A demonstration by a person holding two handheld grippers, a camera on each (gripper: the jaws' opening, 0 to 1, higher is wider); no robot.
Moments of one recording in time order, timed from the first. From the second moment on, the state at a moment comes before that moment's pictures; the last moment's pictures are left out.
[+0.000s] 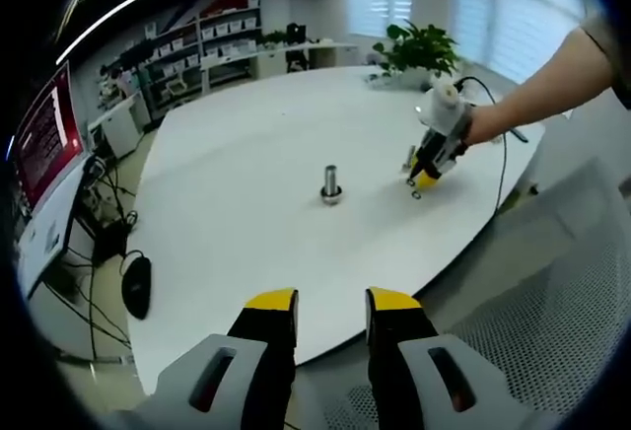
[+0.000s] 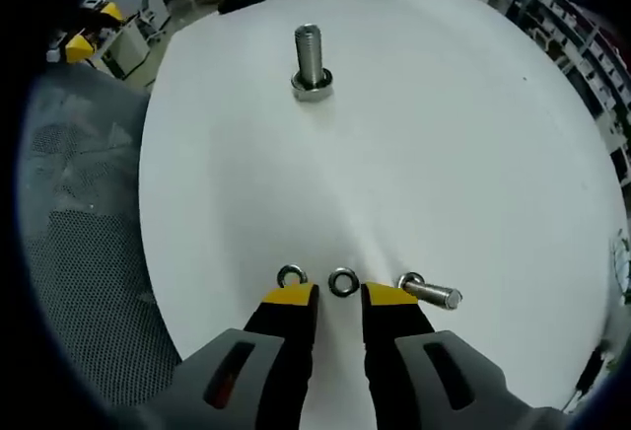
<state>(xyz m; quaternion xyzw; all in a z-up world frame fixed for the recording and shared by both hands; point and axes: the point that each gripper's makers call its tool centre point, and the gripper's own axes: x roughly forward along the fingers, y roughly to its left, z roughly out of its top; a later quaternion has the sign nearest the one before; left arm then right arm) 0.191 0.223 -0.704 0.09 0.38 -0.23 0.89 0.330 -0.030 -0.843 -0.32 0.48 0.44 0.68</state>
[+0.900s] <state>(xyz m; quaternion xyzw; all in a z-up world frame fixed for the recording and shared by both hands) 0.189 0.219 -0.707 0.09 0.39 -0.25 0.88 0.318 -0.081 -0.843 -0.35 0.47 0.48 0.65</state>
